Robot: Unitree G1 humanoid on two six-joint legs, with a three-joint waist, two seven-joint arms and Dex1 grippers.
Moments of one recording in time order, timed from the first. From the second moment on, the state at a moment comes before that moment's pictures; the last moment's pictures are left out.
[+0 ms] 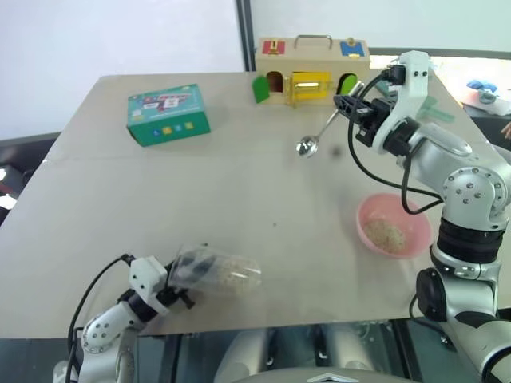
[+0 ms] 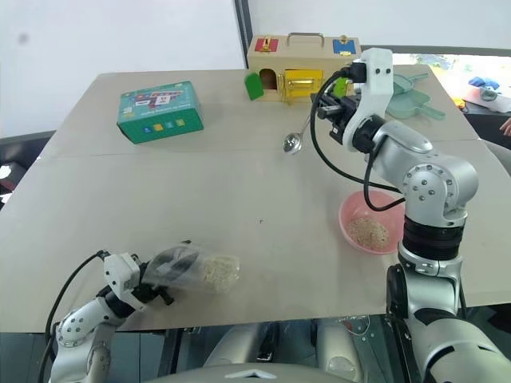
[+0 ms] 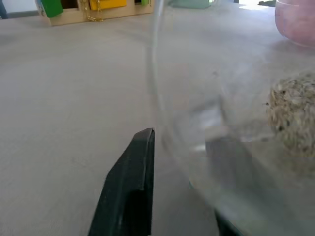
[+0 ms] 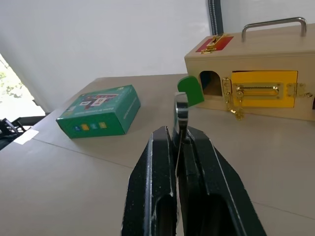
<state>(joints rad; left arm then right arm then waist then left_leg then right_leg) 0.28 0.41 0.24 0.02 -0.40 -0.32 -1.00 -0.81 -0.32 -0.20 -0.27 0.78 1.04 0.10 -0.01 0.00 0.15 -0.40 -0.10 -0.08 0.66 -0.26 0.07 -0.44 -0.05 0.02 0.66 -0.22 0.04</state>
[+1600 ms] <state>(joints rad) -0.84 0.36 0.23 -0.27 -0.56 1.17 0.05 -0.79 -0.30 -0.21 -0.30 0.78 1.05 0.09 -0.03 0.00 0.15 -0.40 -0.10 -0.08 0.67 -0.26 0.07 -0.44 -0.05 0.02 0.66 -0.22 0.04</state>
